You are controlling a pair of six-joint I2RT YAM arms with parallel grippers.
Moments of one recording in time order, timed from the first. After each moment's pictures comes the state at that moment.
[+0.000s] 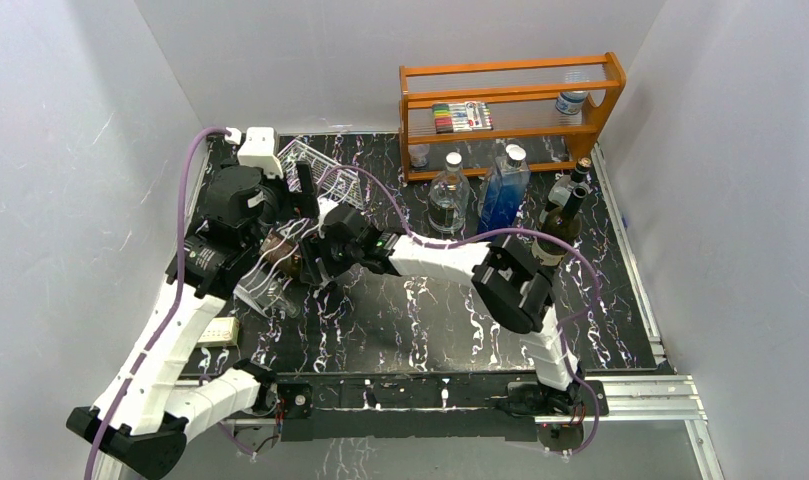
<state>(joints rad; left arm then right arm) -0.44 0.99 1.24 -0.56 -0.29 -0.16 1.07 2.11 1.60 -0.10 -0.19 0.46</state>
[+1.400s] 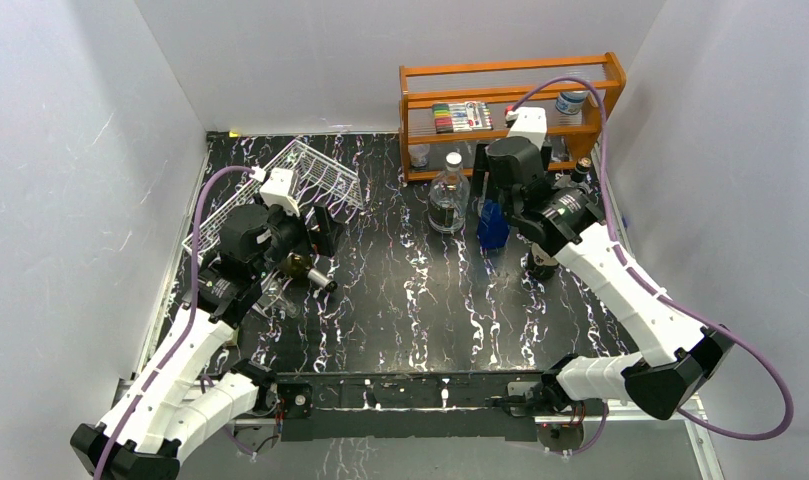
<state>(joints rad) -0.44 0.83 0.89 -0.36 0.03 -0.22 0.69 1.27 1.44 -0.70 0.62 0.36</state>
